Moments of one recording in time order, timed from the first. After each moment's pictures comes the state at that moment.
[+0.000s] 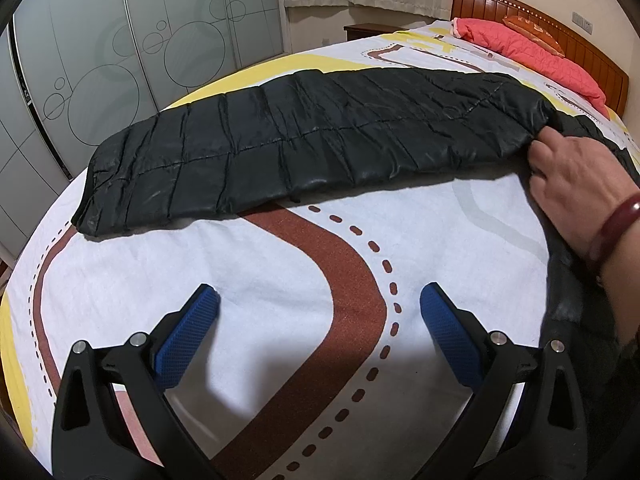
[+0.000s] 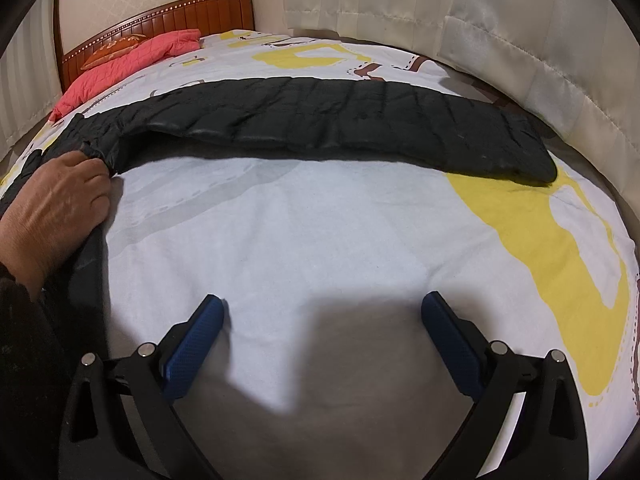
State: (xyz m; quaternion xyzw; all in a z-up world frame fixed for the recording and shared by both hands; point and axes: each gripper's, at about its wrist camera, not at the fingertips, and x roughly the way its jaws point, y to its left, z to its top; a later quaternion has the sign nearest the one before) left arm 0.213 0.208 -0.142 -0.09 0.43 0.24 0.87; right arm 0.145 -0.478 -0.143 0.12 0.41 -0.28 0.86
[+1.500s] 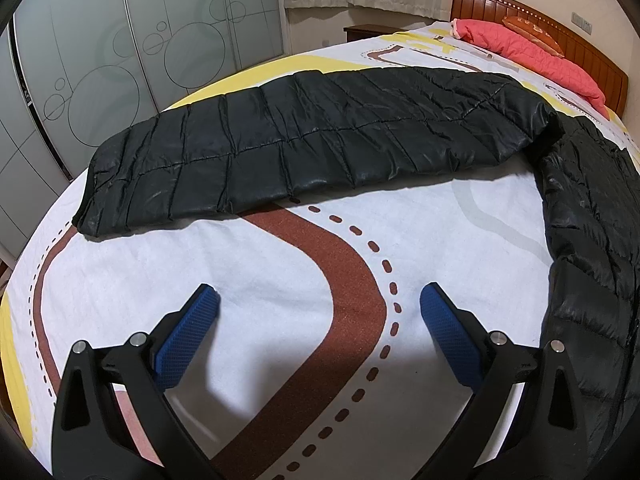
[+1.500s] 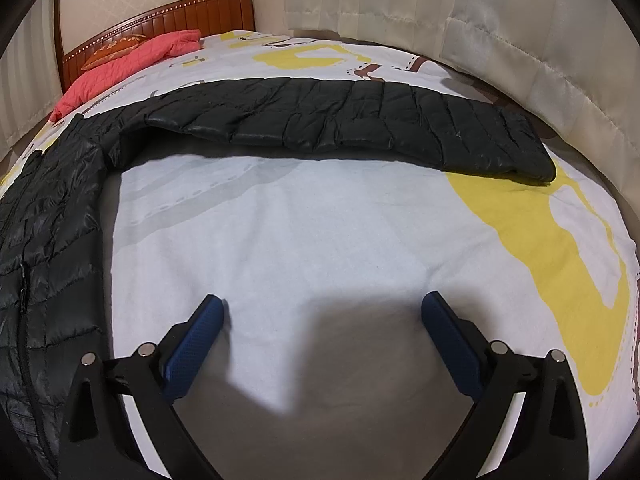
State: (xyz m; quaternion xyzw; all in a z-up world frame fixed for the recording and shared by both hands) left arm 0.210 0.206 -0.141 -0.09 0.43 0.24 0.87; right arm 0.146 -0.475 -0.143 0.12 0.41 -0.28 0.86
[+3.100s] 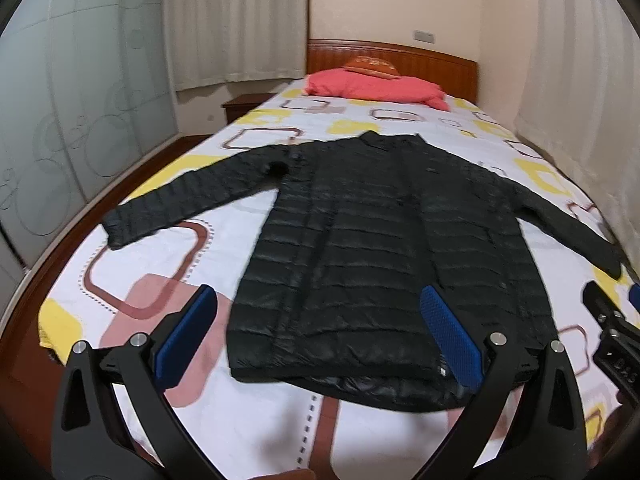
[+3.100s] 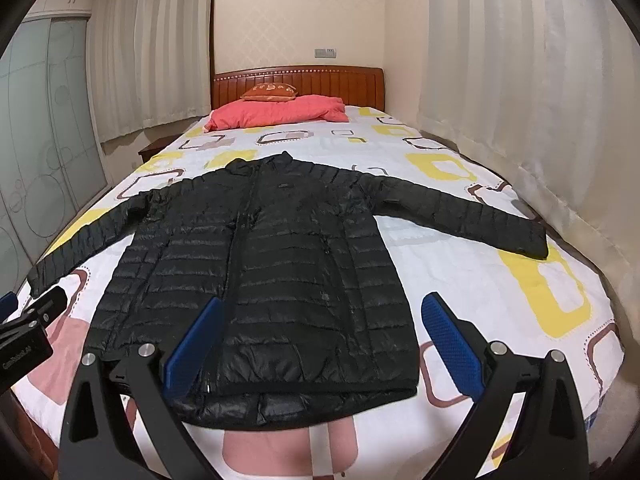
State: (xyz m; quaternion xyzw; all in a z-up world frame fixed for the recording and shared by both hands) left arm -0.021 -0.016 0.025 -0.01 0.34 0.03 0.94; right arm -0.032 -0.240 0.026 0.03 0.31 -0.10 0.95
